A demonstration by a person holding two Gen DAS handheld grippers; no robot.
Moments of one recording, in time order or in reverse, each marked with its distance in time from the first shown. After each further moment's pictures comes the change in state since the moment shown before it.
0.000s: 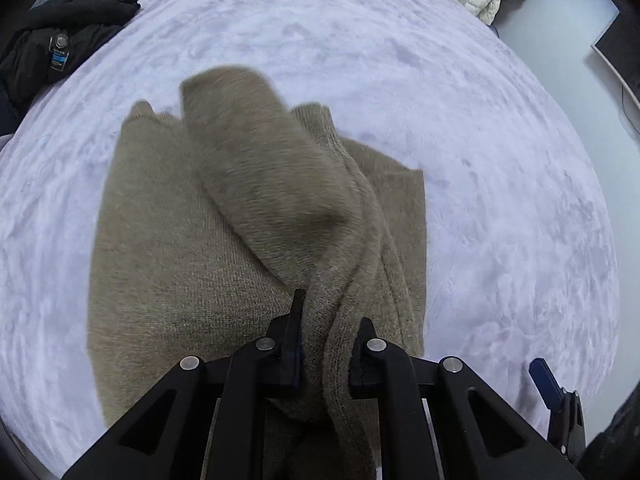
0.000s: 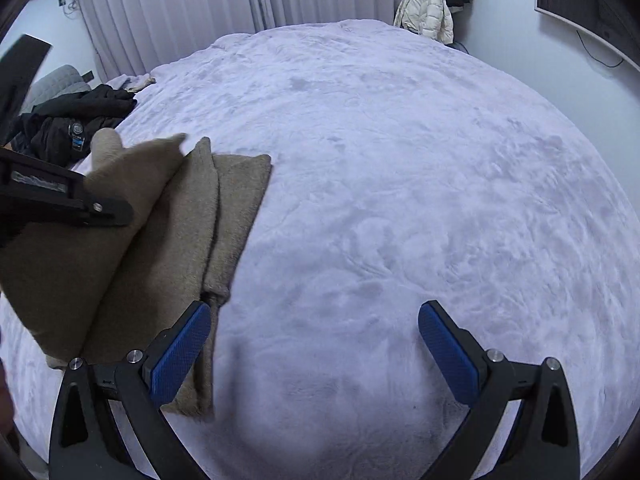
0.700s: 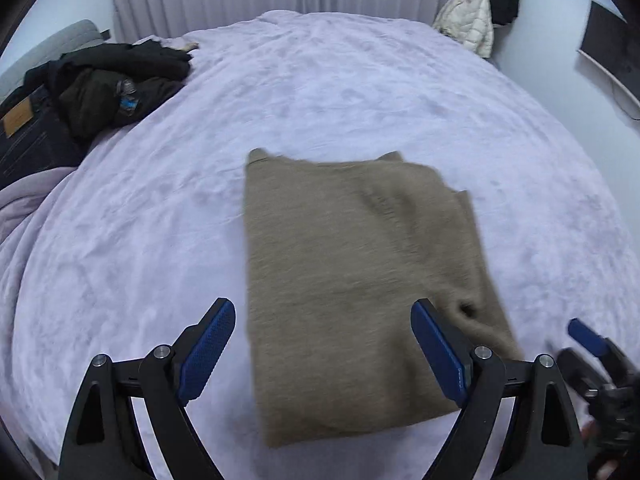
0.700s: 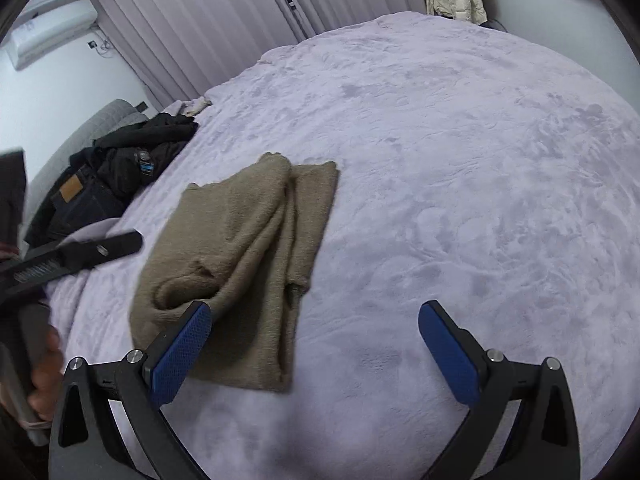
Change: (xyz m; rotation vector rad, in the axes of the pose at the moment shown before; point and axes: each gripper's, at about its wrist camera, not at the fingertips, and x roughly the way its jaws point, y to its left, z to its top) left arm -0.081 0.082 -0.049 0.067 -0.237 0.128; right arm -0.026 -0.001 -0.004 0.081 -0.018 0.352
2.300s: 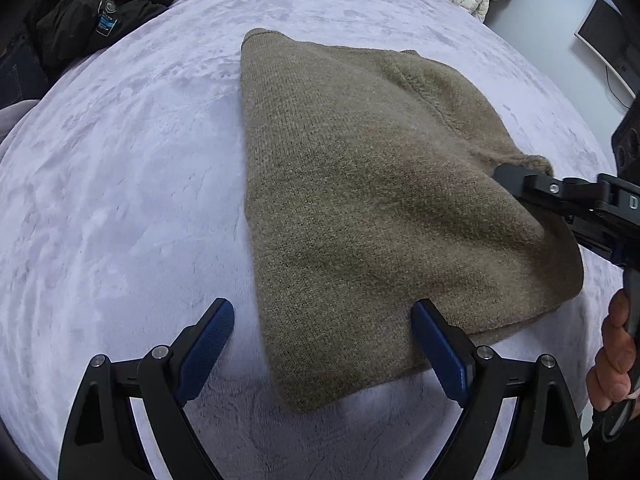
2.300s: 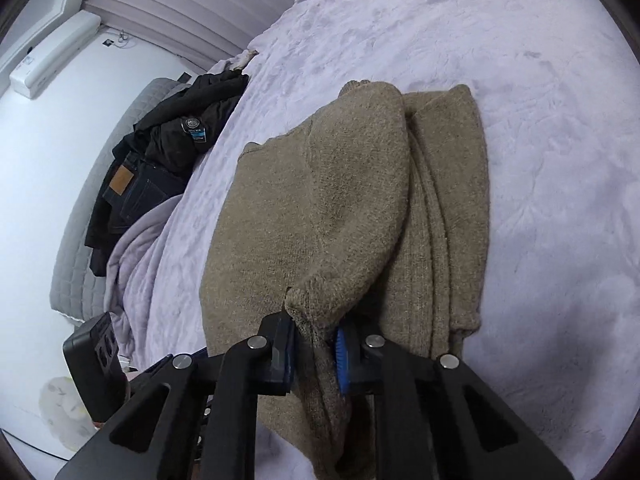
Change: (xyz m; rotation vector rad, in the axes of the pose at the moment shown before) left arm 0.063 0.032 -0.059 -0.011 0.163 -0.155; right arm 0.116 0.042 0.028 0.089 0.248 0.278
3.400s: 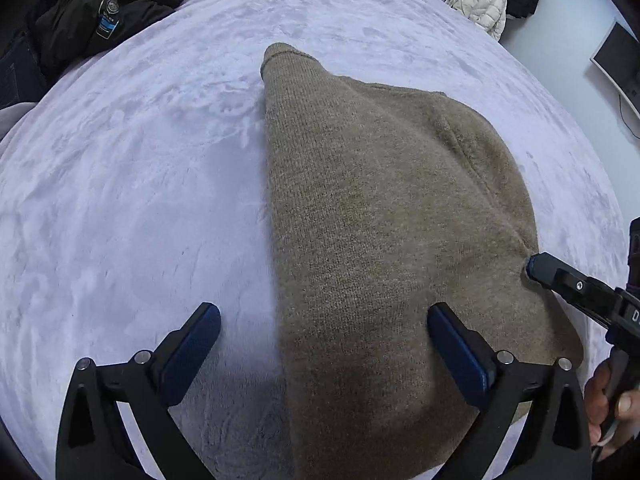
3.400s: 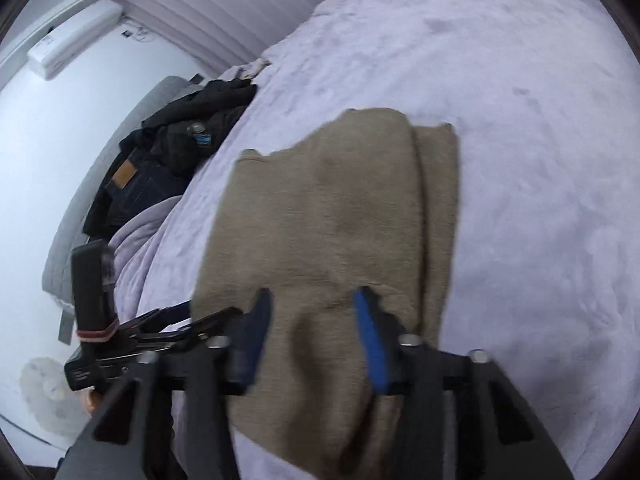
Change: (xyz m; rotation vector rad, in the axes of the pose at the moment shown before) left arm 0.015 0.007 0.046 -0.057 -0.025 -0.009; right arm -0.013 -0.024 0.006 -0.042 -0.059 0.006
